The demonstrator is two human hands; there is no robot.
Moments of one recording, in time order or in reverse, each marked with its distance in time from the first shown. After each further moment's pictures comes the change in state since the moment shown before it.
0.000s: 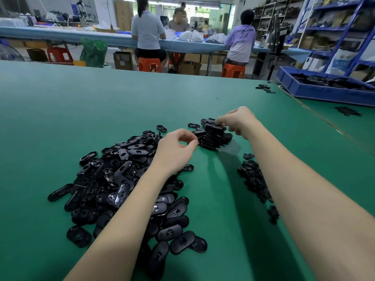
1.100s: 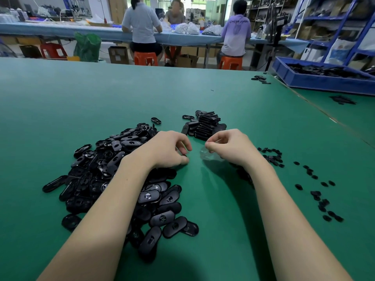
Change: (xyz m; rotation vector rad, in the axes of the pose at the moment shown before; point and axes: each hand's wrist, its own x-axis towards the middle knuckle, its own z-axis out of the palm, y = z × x) left_hand -0.003 0.006 -0.018 0.481 -0.413 0.062; right_hand -0.076 0.063 0.022 0.046 -0.125 -0.240
